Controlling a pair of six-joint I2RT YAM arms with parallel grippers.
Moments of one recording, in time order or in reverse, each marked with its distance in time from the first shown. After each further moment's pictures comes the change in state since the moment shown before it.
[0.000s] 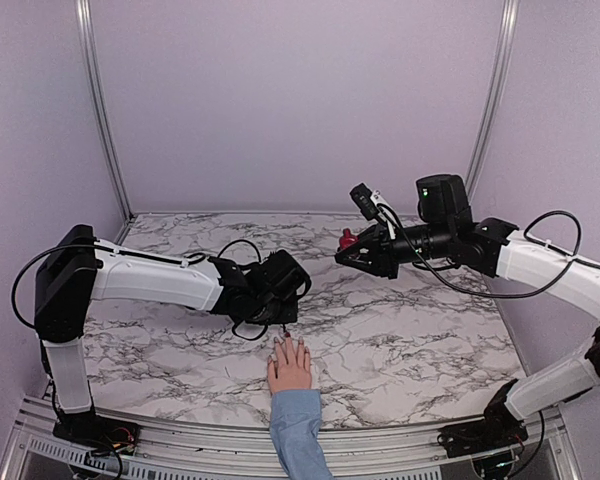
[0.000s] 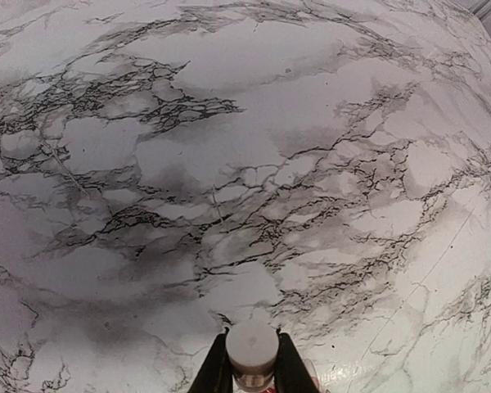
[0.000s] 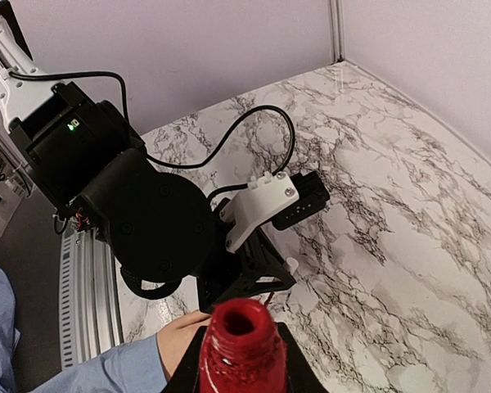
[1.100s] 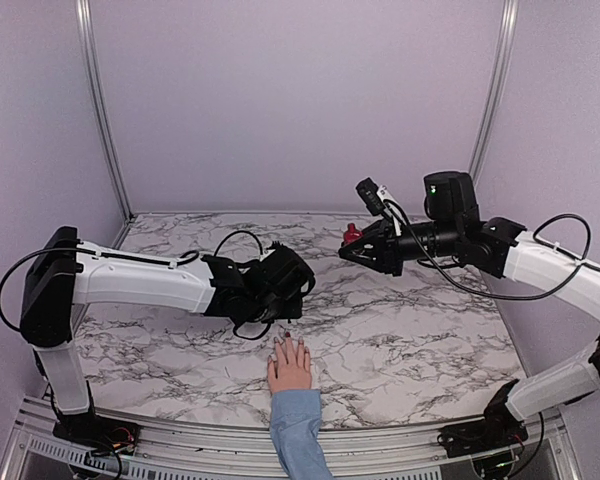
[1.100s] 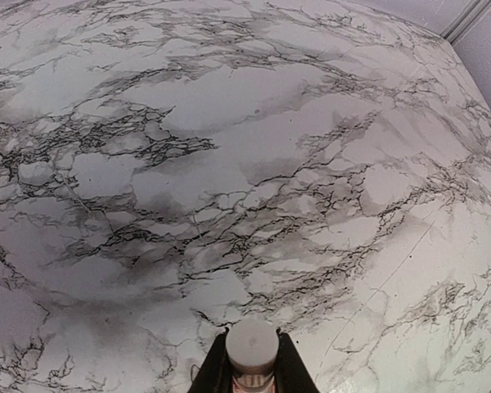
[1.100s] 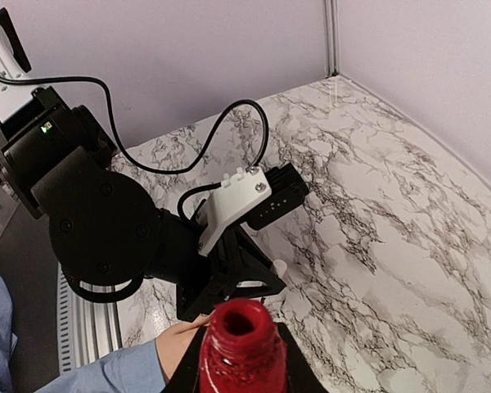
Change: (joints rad) left arm -0.050 -0.063 0.009 0.006 -0.095 0.004; right arm 0.000 -0.036 0.000 0.000 0.018 -0.005
